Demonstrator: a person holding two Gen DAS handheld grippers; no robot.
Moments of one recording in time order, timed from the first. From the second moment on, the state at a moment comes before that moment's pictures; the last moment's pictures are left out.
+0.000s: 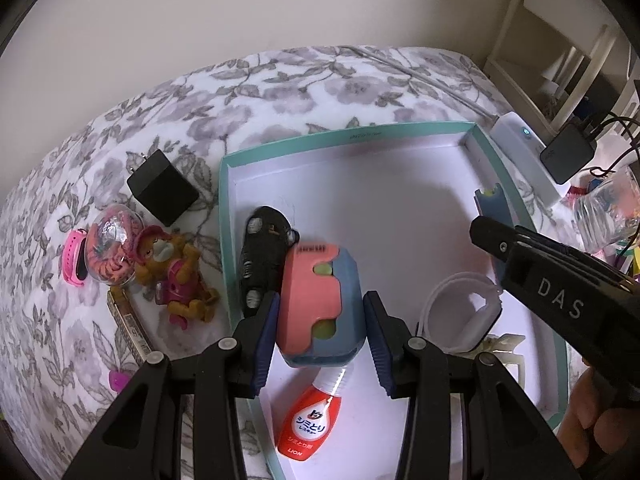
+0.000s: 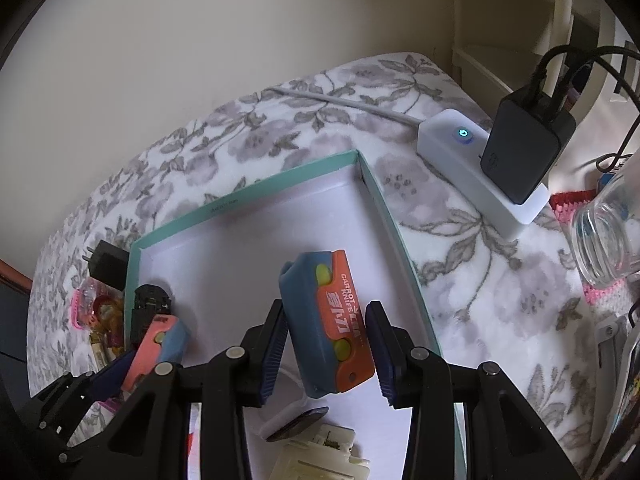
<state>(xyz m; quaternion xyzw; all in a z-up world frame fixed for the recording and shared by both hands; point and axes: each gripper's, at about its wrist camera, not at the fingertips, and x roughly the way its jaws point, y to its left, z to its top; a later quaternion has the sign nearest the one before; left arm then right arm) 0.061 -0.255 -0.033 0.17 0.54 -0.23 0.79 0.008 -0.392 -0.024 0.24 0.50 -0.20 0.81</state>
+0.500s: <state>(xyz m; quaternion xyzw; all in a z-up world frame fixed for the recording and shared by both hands) 0.075 -0.236 -0.004 0.14 0.53 -0.22 0.81 0.018 -0.379 0.006 0.19 0.49 -0.21 0.82</state>
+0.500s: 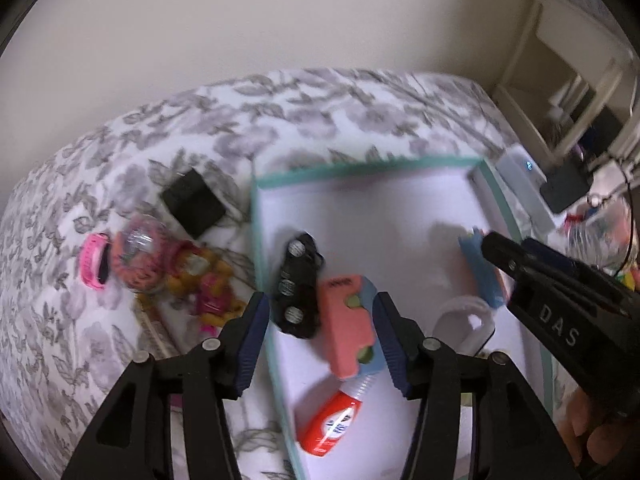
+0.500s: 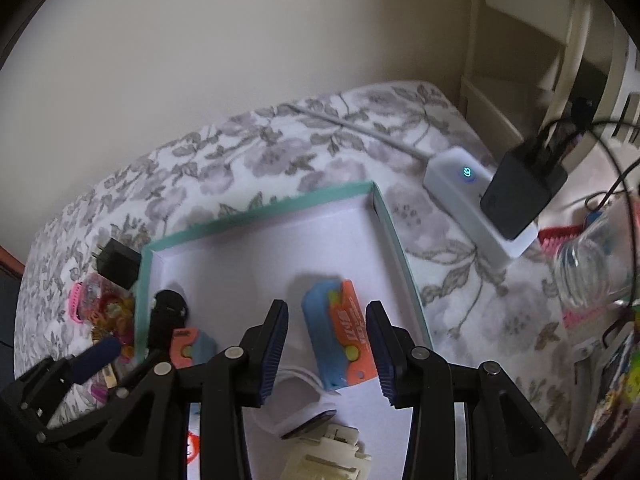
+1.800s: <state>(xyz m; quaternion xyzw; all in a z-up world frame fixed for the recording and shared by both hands) 0.166 -0.027 0.032 -0.05 0.54 0.00 0.84 0.065 -0.268 0.032 0.13 0.47 -0.09 0.87</state>
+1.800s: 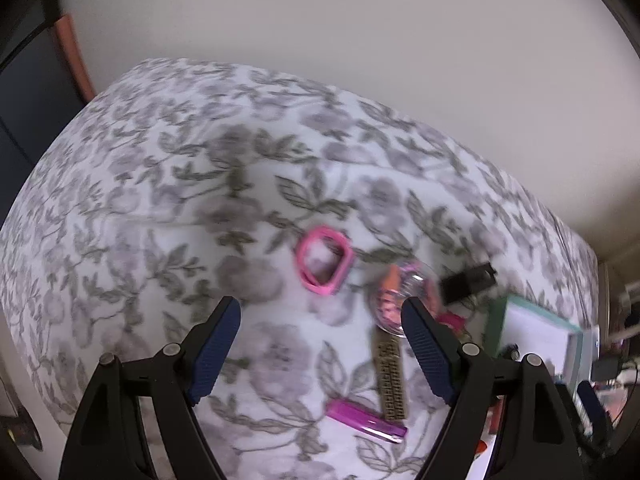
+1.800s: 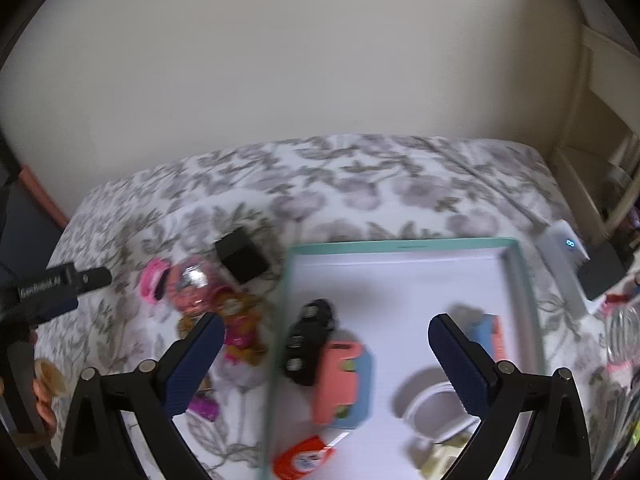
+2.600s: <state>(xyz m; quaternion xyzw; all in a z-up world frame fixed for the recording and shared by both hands) 0.150 0.021 -0.034 -0.06 0.65 0.05 0.76 0.099 -0.152 -0.030 0.04 0.55 0.00 0.83</state>
